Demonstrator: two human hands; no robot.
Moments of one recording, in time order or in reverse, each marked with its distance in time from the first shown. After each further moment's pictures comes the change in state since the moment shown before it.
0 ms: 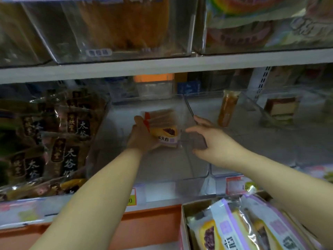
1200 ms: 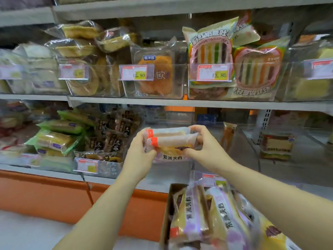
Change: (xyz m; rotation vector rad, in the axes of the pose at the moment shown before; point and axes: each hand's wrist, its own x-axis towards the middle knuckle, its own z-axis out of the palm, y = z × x) left_hand -0.242 0.100 -0.059 -0.253 0.416 0.149; right_hand -0.104 -0.050 -0.054 0.507 0.103 -0.213
